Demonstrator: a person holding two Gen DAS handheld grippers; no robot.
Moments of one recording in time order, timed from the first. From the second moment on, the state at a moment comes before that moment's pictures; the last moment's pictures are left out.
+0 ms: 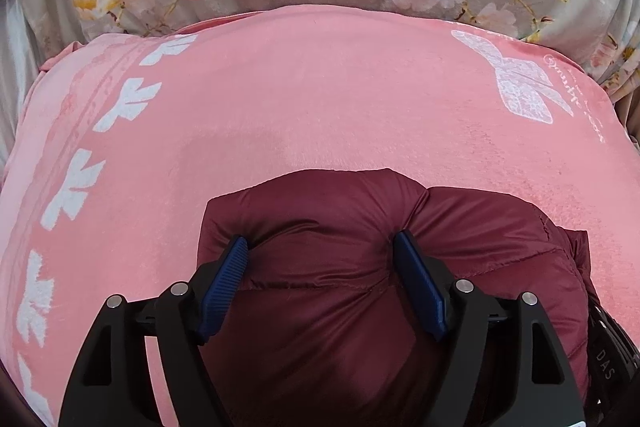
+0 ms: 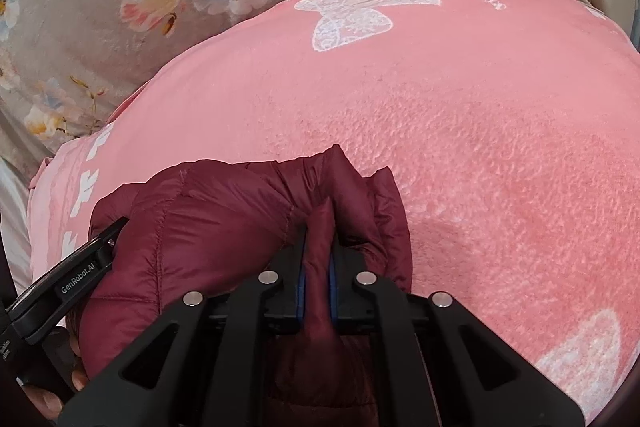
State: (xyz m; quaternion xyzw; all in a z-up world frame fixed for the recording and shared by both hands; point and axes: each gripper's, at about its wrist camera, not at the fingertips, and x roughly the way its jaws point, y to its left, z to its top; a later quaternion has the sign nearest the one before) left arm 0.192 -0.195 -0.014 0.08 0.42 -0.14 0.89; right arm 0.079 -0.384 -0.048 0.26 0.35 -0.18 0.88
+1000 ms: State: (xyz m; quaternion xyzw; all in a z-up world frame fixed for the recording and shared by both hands) left arm 0.171 -0.168 0.004 0.07 0.44 -0.17 0.88; right arm 0.031 -0.387 -0.024 0.29 0.35 -0.12 0.88
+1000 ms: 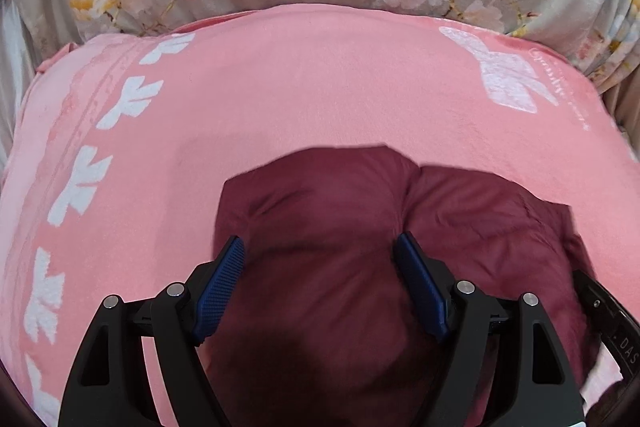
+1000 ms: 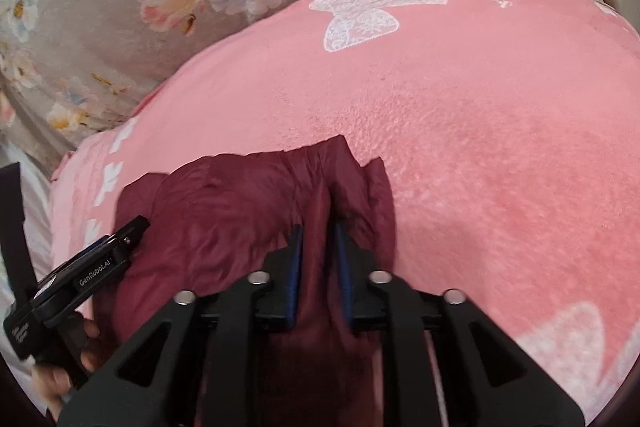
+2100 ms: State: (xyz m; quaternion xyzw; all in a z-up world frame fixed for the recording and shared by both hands) left arm 0.083 -0.127 -0.022 0.11 0.47 -0.15 0.86; right arm -0.043 -0.328 -0.051 0.22 0.41 -0.07 0.88
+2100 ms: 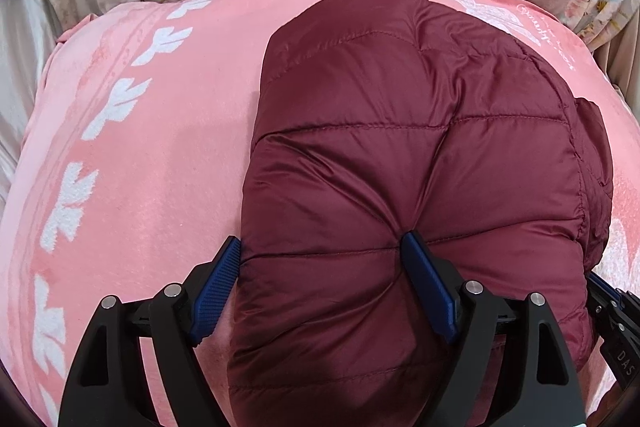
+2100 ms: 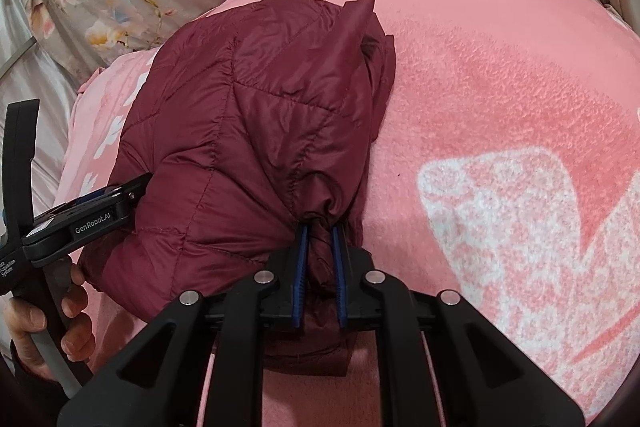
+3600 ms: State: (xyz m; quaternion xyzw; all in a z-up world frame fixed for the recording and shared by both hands) left arm 0.124 -0.173 -0.012 0.12 0.43 -0.14 0.88; right arm 0.014 -0.359 -0.045 0.20 0.40 -0.12 0.89
